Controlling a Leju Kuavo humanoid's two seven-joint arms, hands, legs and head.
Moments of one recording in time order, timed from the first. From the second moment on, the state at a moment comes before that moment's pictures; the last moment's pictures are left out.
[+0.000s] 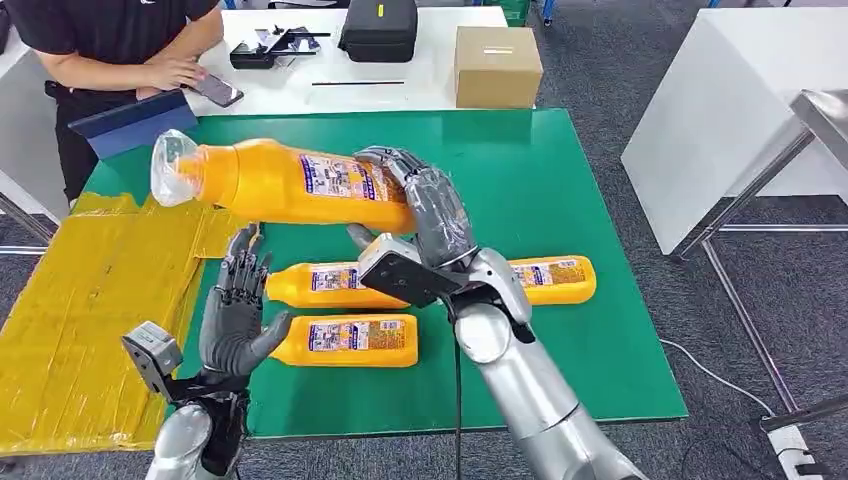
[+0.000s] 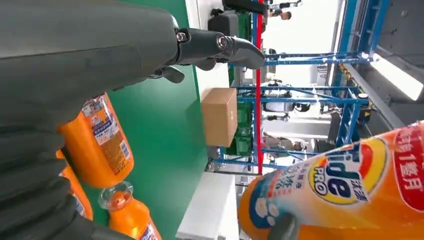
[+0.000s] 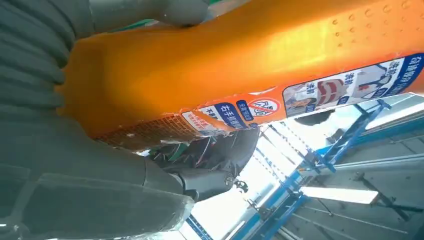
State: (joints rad) left arm -0.07 -0.17 -0.16 -1.52 0.02 -0.22 -0.38; right arm -0.50 0.25 0.36 -1.37 0.63 -0.14 -0.32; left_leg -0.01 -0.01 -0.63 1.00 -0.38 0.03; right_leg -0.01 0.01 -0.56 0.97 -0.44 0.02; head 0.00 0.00
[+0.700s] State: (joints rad) left arm -0.13 -0.16 -0.18 -1.49 0.09 -0.18 -0.36; right arm -0.45 0.26 0.47 -1.23 0.60 -0.13 -0.34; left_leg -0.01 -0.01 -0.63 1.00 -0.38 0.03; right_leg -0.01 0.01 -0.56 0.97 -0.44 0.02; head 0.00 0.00
